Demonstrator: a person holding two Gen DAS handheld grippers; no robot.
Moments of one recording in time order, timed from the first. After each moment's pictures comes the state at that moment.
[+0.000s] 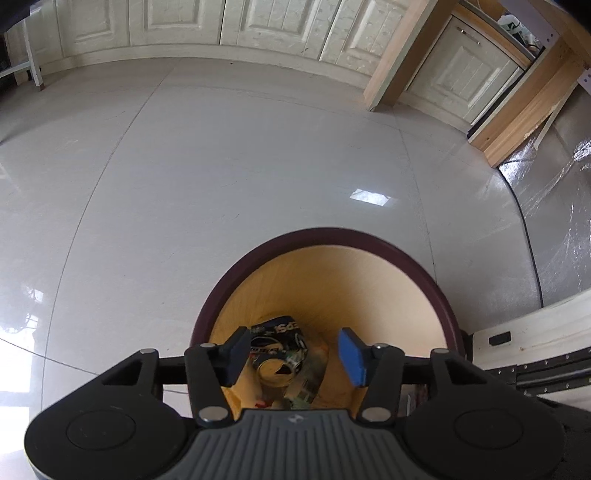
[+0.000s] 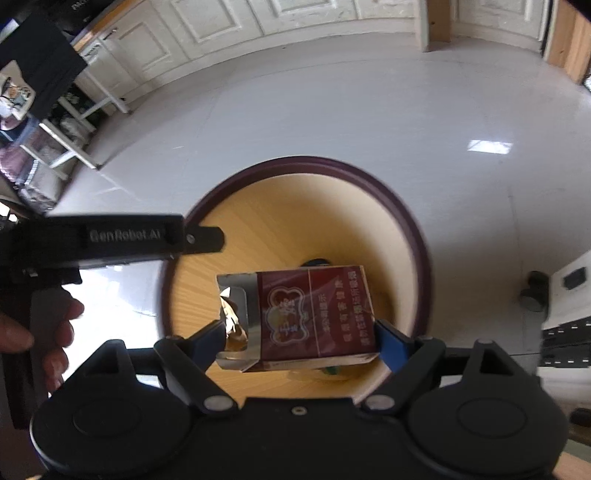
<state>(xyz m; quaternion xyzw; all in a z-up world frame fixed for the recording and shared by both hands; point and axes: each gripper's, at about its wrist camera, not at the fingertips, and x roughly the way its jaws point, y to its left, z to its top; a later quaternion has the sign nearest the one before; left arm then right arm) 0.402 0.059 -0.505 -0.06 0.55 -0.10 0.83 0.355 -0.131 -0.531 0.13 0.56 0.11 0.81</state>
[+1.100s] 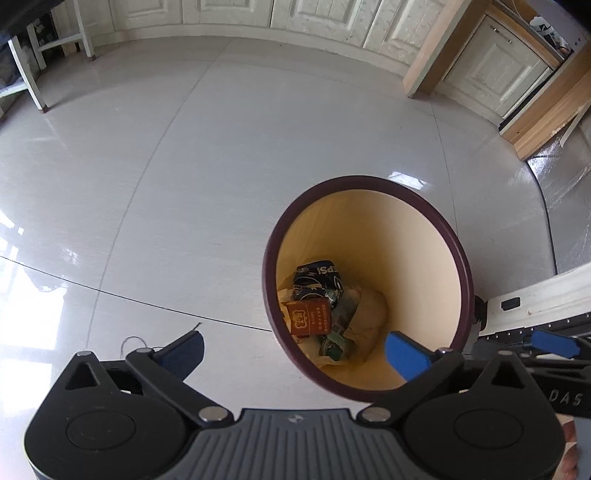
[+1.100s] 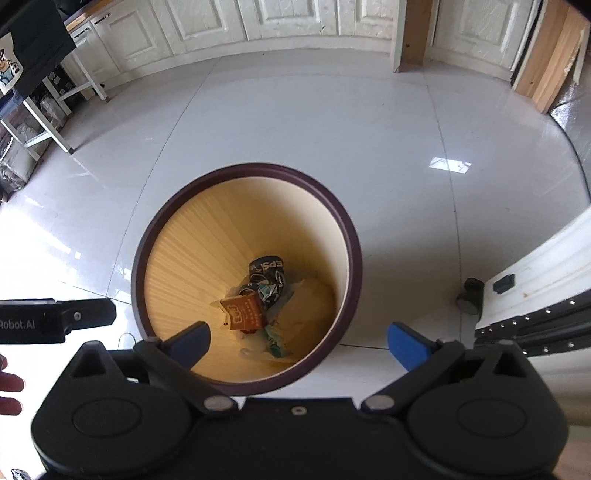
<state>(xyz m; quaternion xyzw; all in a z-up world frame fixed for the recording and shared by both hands) 0.328 0.086 -0.463 -0.06 0.58 -0.03 0.81 0.321 -0.143 -0.481 0.05 0.56 0.05 0.83</state>
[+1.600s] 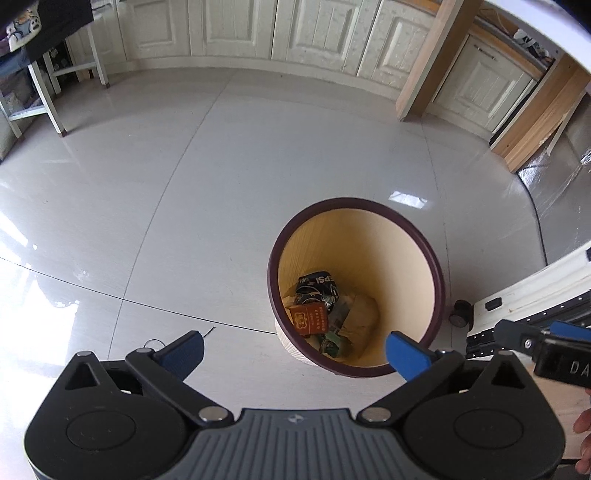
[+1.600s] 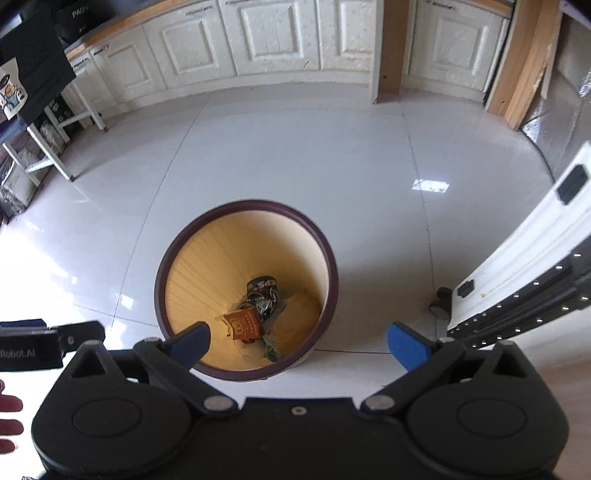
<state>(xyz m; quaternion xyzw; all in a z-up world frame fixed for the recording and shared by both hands) 0.281 0.081 -0.399 -0.05 0.54 -0.03 0.84 0.280 -0.153 -0.411 0.06 0.52 0.02 0.85</state>
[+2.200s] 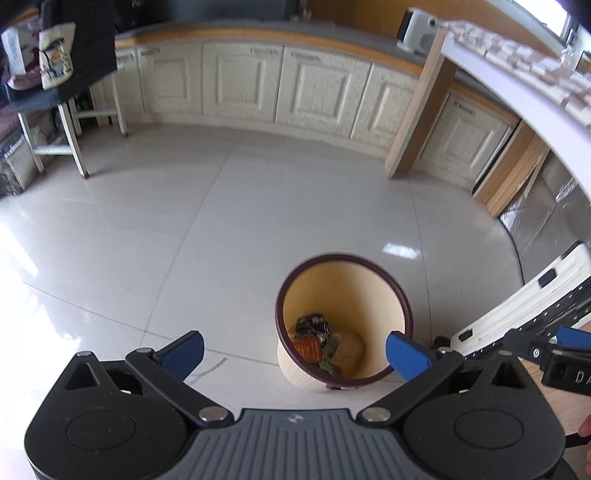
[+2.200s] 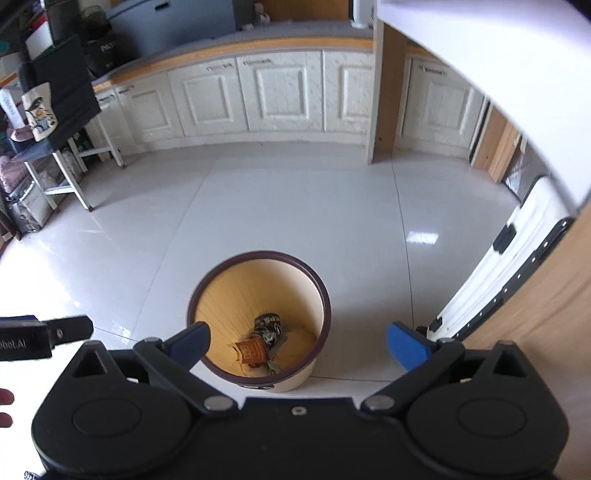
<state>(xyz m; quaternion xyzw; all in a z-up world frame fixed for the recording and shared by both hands) 0.216 0.095 -0.301 -0.06 0.46 -0.02 0.89 0.212 -0.148 -0.316 0.04 0.44 0.03 0.90</state>
